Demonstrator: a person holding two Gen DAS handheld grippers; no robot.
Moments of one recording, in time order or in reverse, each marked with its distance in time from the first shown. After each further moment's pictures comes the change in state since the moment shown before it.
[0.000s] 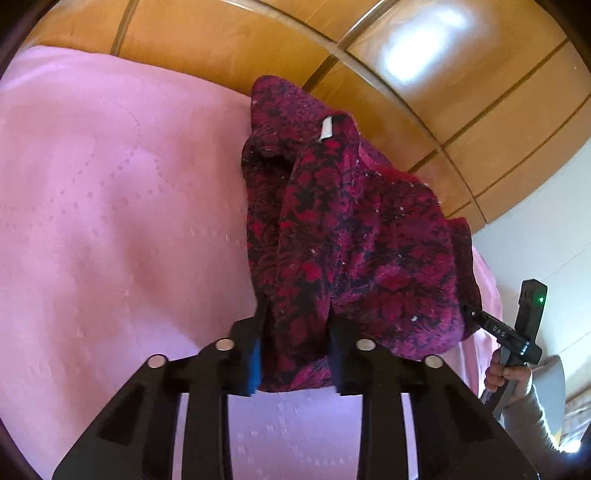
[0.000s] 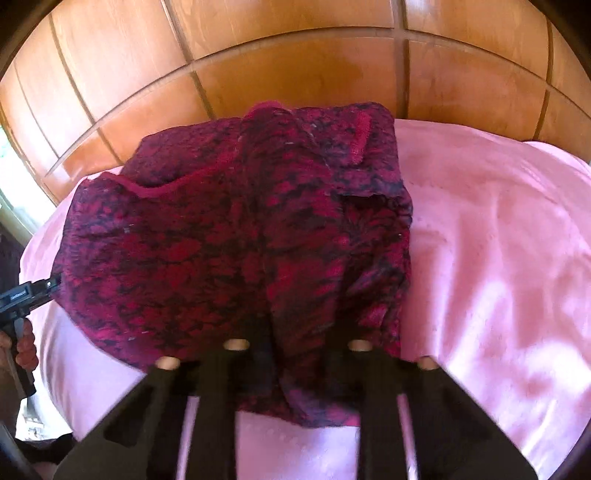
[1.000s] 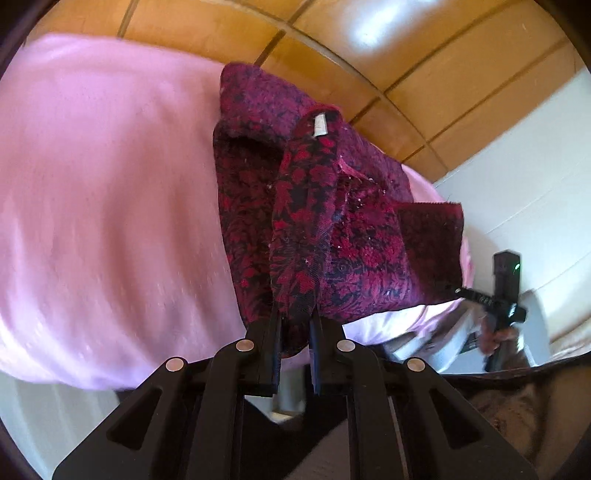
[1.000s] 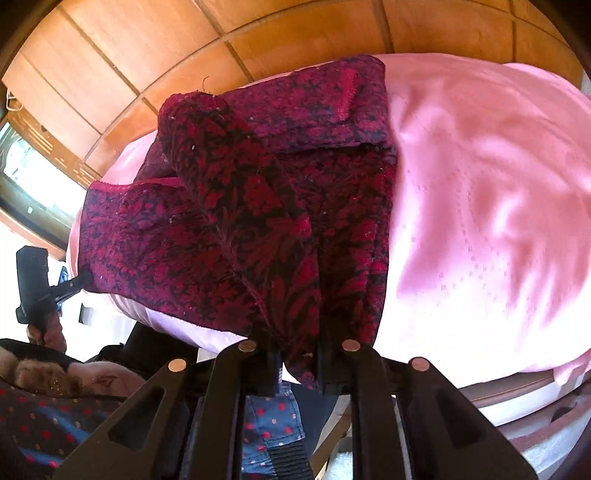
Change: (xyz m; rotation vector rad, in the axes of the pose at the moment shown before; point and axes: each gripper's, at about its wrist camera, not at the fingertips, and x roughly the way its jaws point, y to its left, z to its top) left arm -0.085 -0.046 -0.101 0.075 0.090 -0.046; right arm -0.087 -0.002 -0.101 0.099 0.154 0.147
